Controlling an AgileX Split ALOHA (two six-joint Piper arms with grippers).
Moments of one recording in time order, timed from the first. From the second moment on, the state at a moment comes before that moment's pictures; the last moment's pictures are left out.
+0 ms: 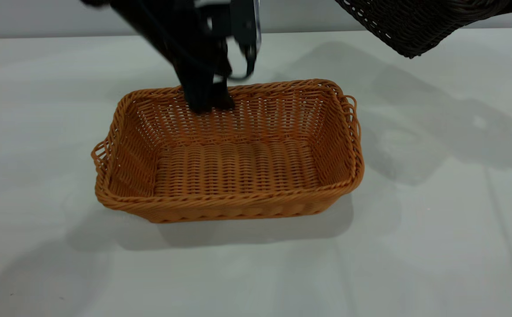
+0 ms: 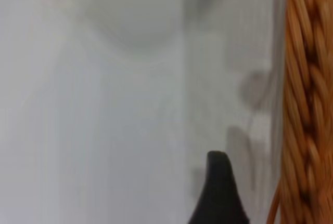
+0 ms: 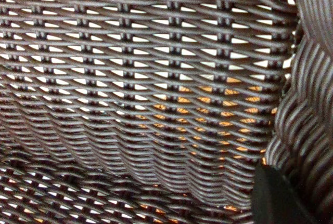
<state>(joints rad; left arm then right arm) -0.46 2.27 -1.43 -0.50 0.16 1.55 -0.20 2.02 -1.25 1.06 0.97 -0.27</state>
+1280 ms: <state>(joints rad) -0.46 1.54 -1.42 -0.48 0.79 1.50 0.32 2.23 -1.43 0.52 0.87 -0.07</state>
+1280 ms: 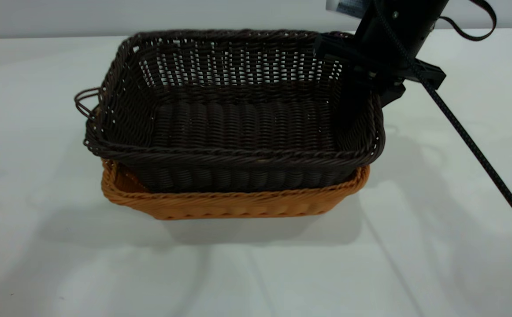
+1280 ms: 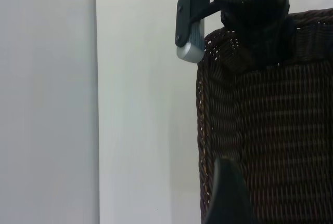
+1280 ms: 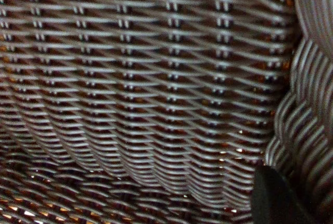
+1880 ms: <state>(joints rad) -0.46 1.44 -1.42 -0.40 0.84 1.35 0.32 2.16 -1.61 0.32 1.17 -0.17</state>
